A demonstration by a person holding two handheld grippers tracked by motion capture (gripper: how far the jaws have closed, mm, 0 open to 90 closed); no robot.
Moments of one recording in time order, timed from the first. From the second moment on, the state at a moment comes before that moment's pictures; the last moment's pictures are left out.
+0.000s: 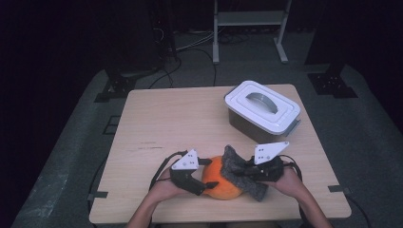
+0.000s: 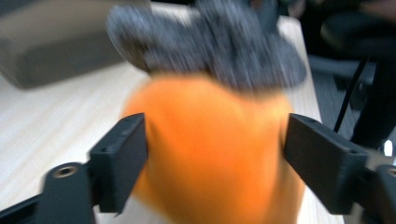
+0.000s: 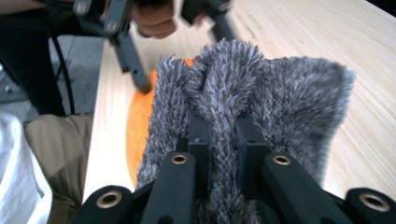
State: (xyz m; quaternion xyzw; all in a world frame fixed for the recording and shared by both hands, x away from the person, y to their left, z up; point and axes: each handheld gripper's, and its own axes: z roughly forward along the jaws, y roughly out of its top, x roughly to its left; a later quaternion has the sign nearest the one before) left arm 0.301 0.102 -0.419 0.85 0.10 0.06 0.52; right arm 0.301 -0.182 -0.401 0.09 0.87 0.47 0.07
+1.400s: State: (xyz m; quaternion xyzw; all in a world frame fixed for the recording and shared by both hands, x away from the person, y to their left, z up) left arm 0.316 0.133 -0.438 0.87 0.12 0.04 0.48; right arm 0.317 -0.195 -0.424 0.15 0.86 0.48 0.04
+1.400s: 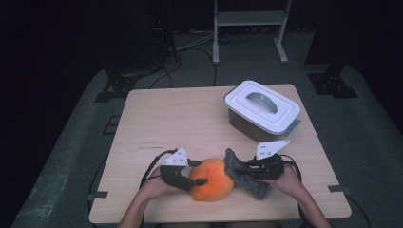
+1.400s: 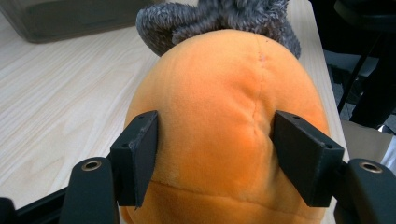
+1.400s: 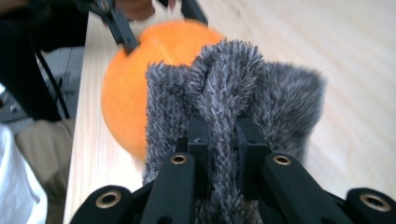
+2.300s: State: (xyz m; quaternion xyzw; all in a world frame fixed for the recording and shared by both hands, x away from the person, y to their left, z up) left arm 0.317 0.118 -0.439 0.87 0.14 0.01 0.48; right arm 0.307 -0.174 -0.427 0.11 0.87 0.47 0.01
